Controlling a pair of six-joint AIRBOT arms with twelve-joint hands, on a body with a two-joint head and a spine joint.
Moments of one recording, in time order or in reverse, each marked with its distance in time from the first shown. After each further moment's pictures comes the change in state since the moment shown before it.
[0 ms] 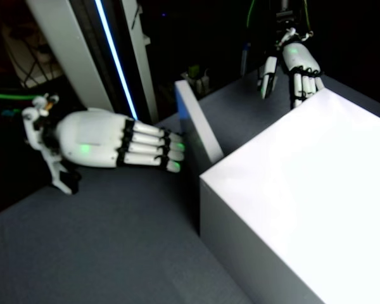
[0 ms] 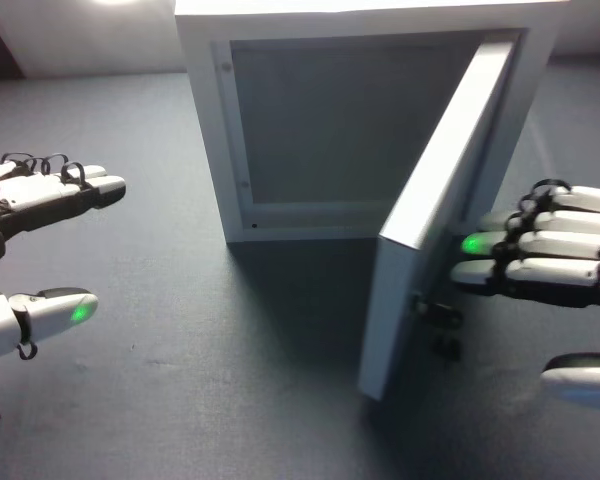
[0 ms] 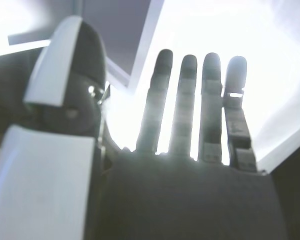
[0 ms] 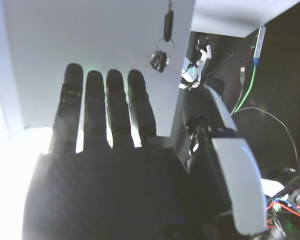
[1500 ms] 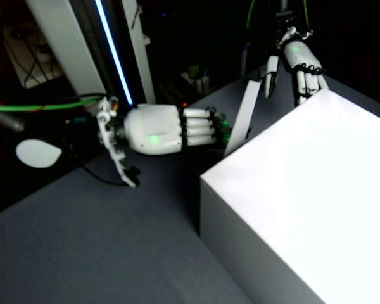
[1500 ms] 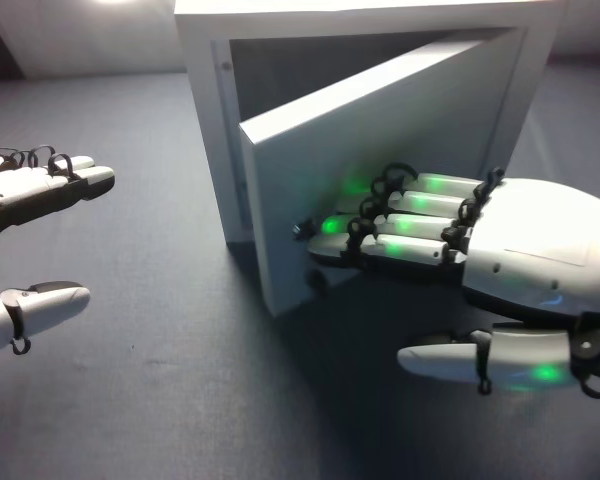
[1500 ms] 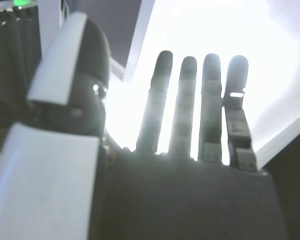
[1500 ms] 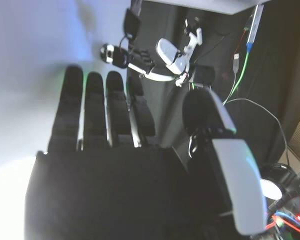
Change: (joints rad) left arm 0.014 0.000 -0.002 -0.028 -0.027 -0.001; right arm 0.227 -0.269 0.153 -0.108 -0.114 0.054
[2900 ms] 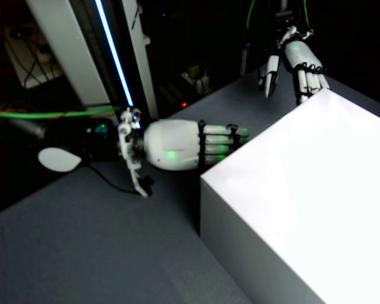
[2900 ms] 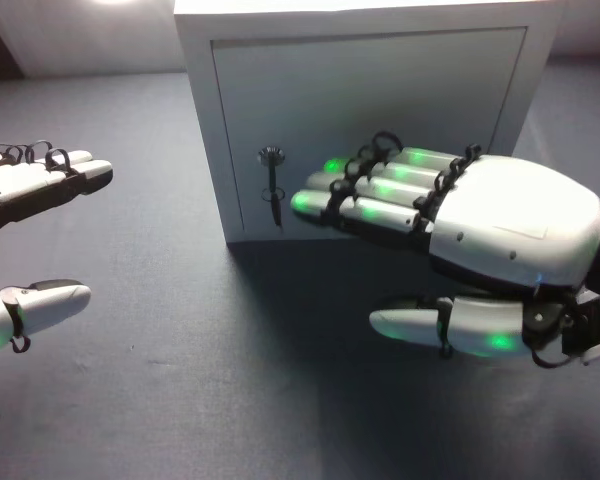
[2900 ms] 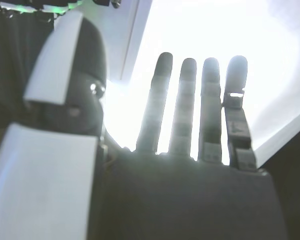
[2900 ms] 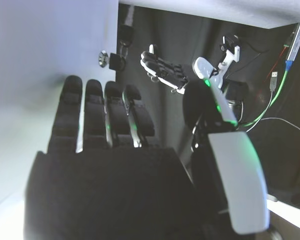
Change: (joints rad) left arm 0.005 0.000 0.000 -0.008 -0.015 0.000; right arm 0.048 -0.047 0.013 0.117 -0.053 -0.113
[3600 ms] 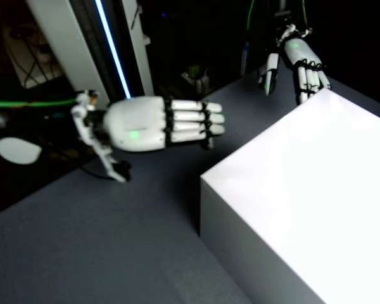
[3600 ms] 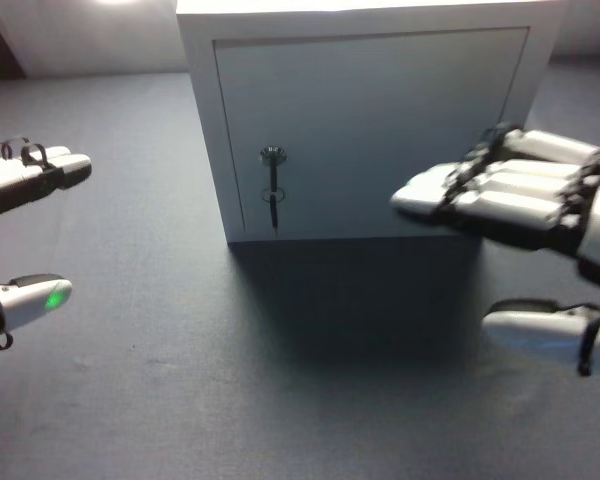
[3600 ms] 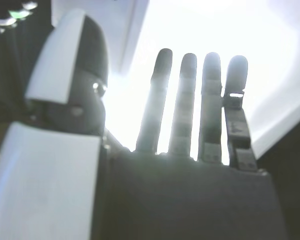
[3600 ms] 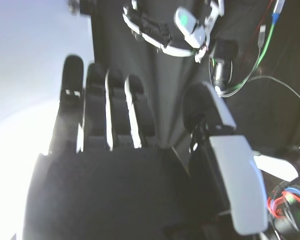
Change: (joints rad) left arm 0.045 0.010 -0.019 -0.056 -0.080 0.001; right arm -0.208 0.253 -0.151 0.067 0.301 0.051
